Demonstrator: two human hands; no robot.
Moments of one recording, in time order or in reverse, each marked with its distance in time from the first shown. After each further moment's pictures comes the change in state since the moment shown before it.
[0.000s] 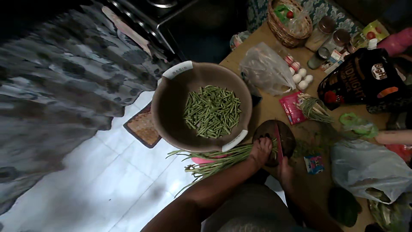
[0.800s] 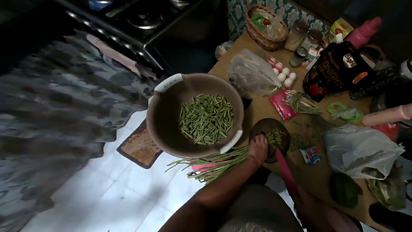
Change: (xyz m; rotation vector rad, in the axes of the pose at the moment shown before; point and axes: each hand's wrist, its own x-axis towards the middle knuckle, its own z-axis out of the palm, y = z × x) left_hand 0.006 0.009 0.007 -0.049 0.099 -0.126; right_hand -0.113 0.051 -0.034 0.079 -0.208 0.034
